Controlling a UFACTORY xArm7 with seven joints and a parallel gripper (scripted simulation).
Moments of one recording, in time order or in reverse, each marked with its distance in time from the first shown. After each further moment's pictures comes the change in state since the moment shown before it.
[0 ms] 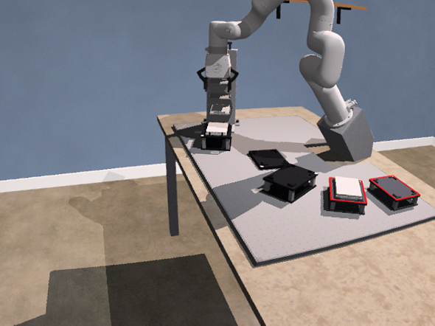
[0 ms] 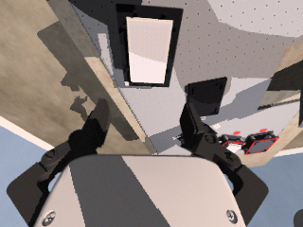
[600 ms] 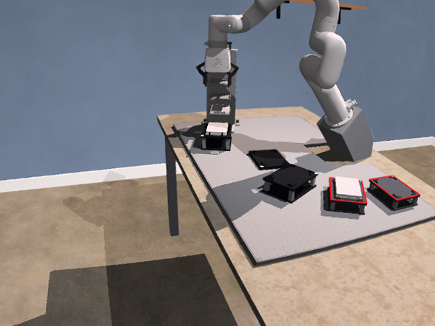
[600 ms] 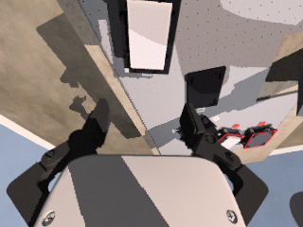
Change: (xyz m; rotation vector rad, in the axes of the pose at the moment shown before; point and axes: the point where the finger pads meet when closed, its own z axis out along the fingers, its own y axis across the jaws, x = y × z) arm -0.024 0.001 -0.027 -0.004 -0.002 -0.004
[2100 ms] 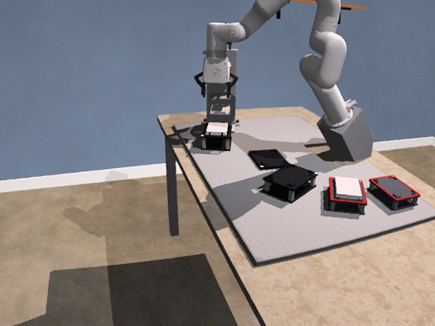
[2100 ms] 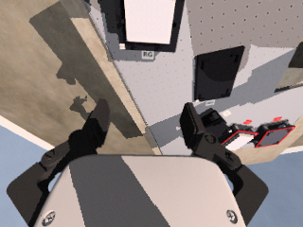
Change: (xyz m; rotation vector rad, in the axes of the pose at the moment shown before) arm -0.065 0.000 0.030 0.002 0.001 0.004
